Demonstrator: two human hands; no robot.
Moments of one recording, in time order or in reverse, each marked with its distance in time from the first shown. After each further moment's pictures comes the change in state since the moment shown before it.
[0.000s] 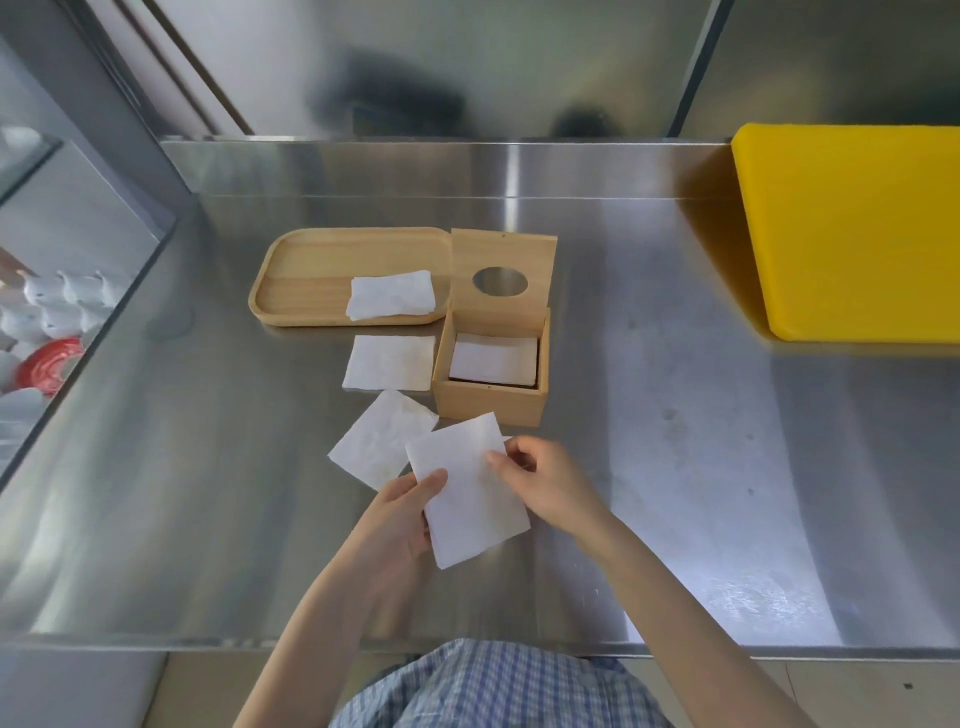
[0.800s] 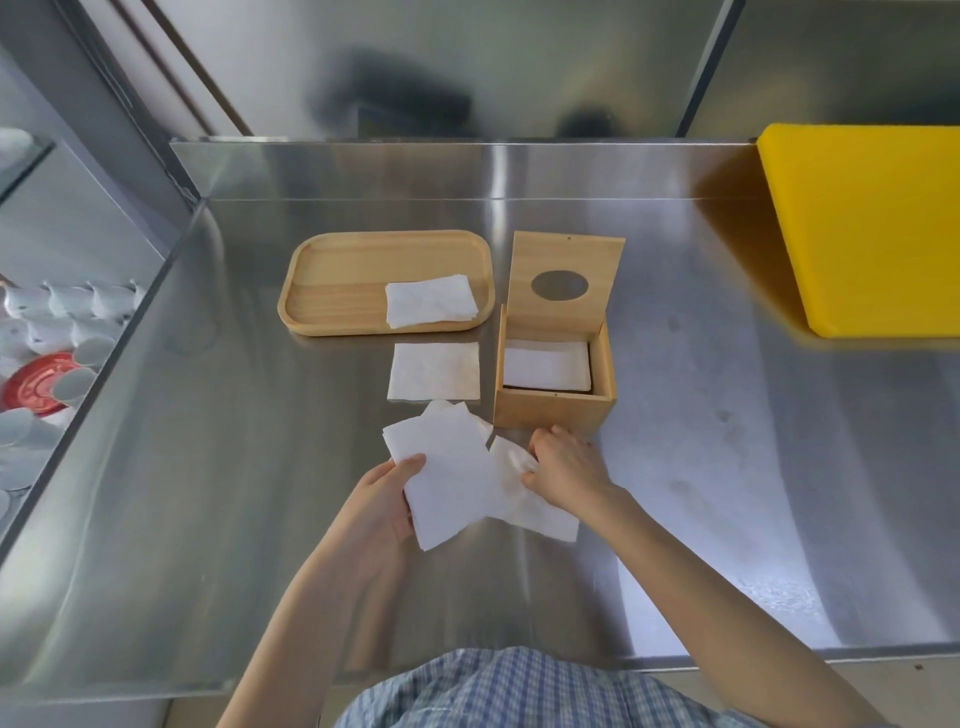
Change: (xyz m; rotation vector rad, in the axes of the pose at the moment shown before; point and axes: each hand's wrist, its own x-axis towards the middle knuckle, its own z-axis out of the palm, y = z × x) left_hand 0.022 0.032 -0.088 -0.073 -0.015 -0.019; right_hand 0.058 -0.010 0.051 -0.837 0.059 0.028
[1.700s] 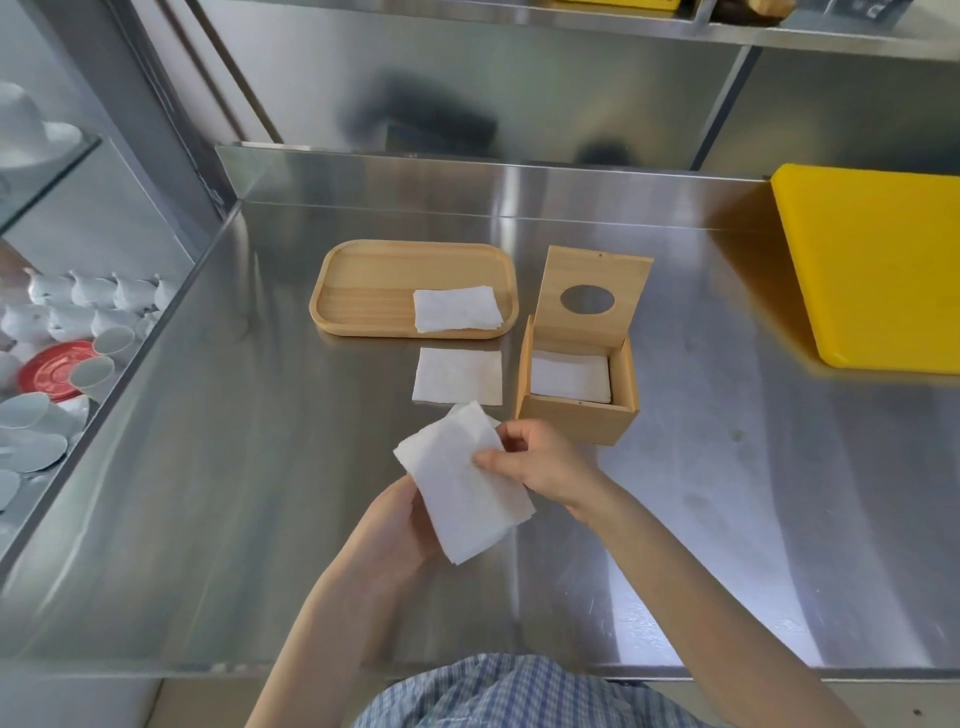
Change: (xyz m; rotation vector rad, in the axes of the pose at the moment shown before) left_hand 0.015 -0.006 0.009 -0.180 0.114 -0.135; right_hand -0.035 -0.059 -0.041 0.870 -0.175 -0.048
